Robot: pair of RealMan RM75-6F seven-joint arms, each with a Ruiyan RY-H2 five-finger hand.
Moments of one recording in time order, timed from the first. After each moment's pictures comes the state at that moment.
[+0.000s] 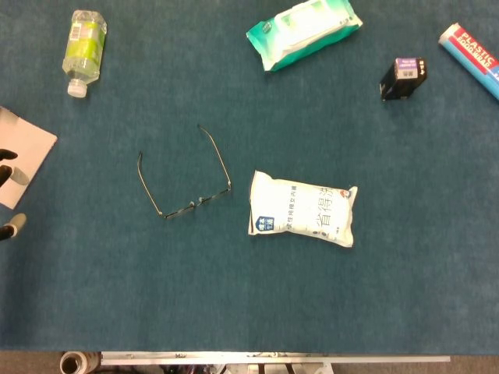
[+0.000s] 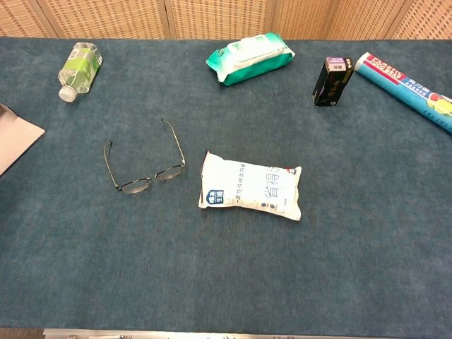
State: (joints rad) left arm -0.12 -1.15 -0.01 -1.61 1.54 1.46 0.02; right arm 0.10 -1.14 0.09 -1.57 -1.42 1.42 -0.05
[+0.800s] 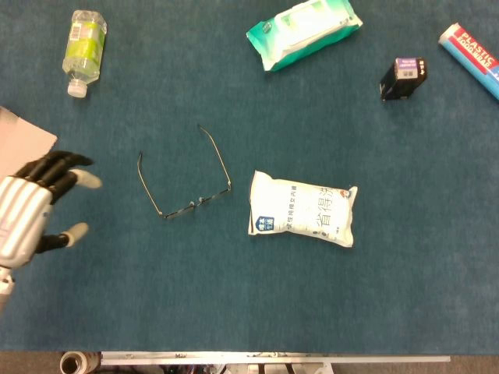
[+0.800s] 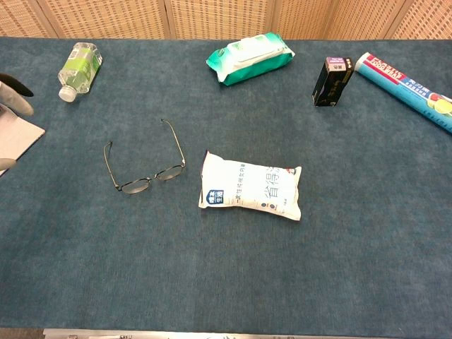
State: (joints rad) left arm -0.21 -1.07 0.03 -1.79 1.76 1.42 -0.09; right arm 0.05 -1.10 0.09 -1.61 -1.46 1.52 -0.03
